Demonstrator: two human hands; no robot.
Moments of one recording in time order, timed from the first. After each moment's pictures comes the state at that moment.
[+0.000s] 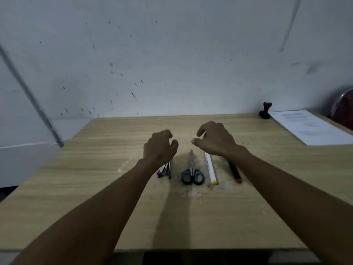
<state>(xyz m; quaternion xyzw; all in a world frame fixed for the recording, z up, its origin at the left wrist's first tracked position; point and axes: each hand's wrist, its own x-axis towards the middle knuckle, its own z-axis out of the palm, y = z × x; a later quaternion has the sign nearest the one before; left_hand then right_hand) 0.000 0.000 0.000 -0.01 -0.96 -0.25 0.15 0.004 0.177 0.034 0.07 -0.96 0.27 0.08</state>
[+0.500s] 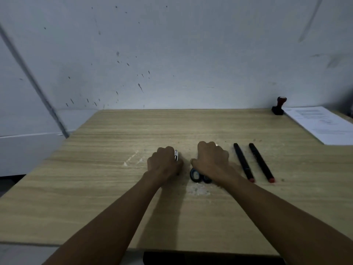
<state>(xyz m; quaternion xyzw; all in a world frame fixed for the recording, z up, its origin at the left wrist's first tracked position) 0.015 -0.011 -0.045 0.03 -0.99 -0.15 0.05 0.025 0.132 -0.016 0.05 -0.99 0.13 0.06</state>
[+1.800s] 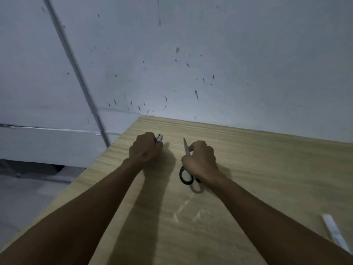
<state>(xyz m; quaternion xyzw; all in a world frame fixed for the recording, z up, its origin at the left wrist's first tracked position) -0.135 -0.250 -0.036 0.20 -0.94 -0.25 0.14 -0.111 -0.075 -0.005 0.08 -0.91 0.40 -0.06</state>
